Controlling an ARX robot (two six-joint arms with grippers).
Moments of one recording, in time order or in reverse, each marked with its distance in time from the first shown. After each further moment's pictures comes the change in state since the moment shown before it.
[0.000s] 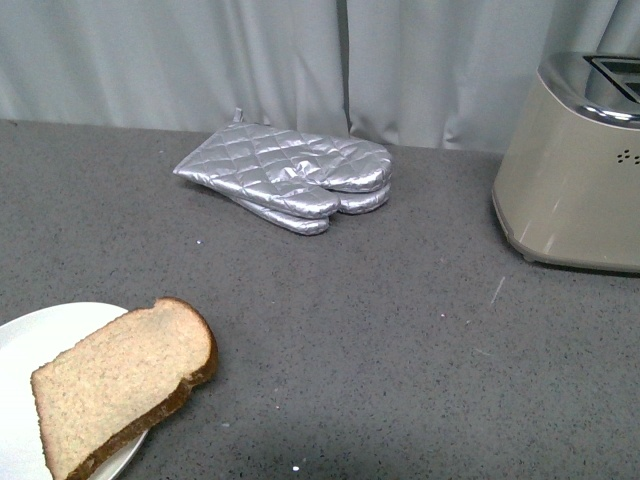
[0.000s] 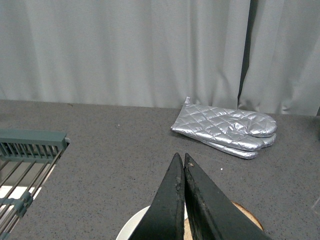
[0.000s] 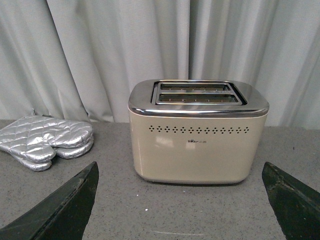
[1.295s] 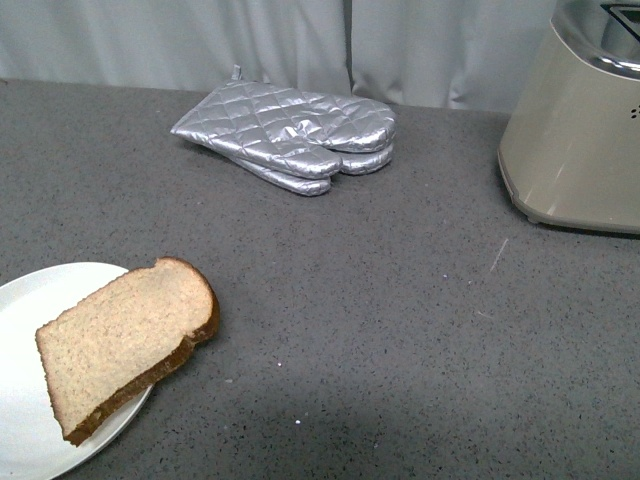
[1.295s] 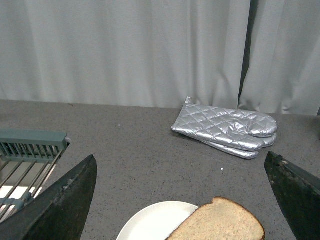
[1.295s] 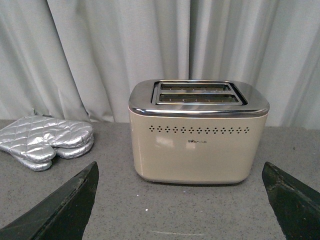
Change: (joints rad) left arm 0.000 0.000 0.000 0.000 0.000 0.000; right arm 0.000 0.000 0.000 0.000 0.000 0.000
